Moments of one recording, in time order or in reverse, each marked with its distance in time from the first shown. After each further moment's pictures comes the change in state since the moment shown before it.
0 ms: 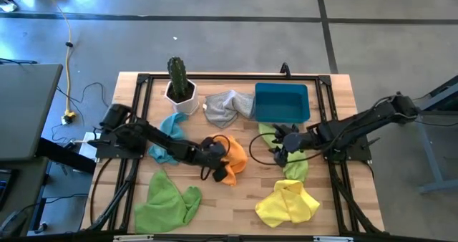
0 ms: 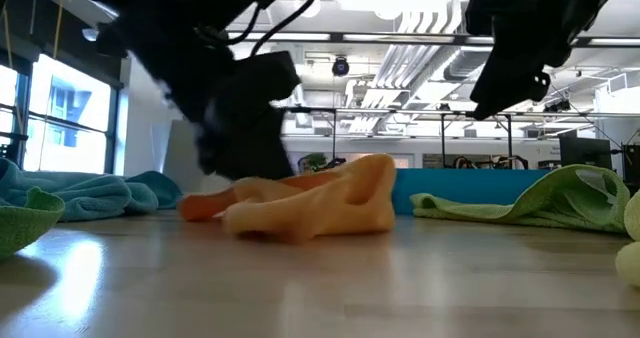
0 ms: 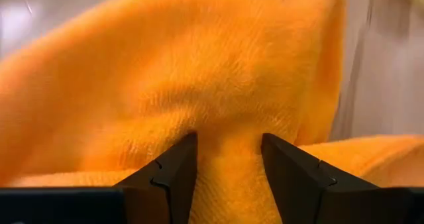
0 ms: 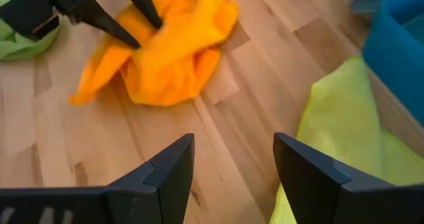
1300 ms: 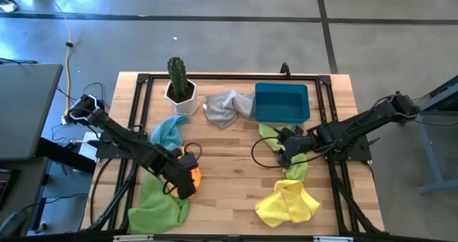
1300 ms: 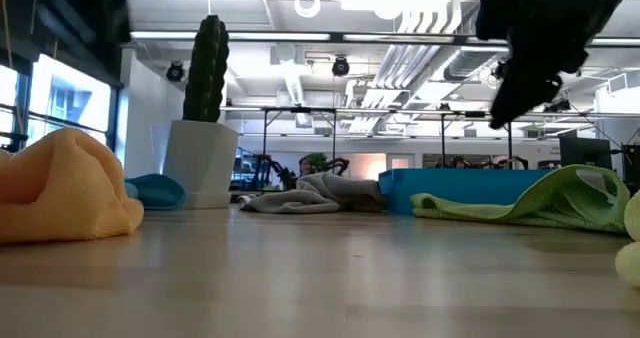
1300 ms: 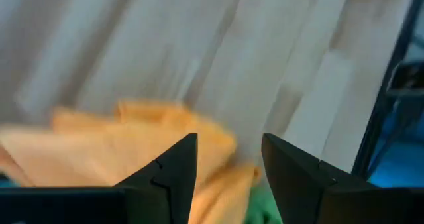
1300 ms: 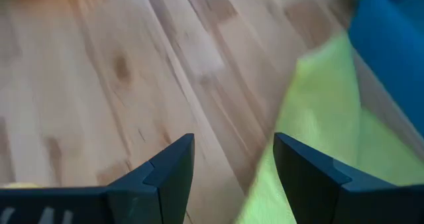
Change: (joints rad) left arm -0.262 -0.381 0.182 -0.769 0.116 -0.339; right arm 0.021 0.001 -0.001 -0.072 0.024 -0.009
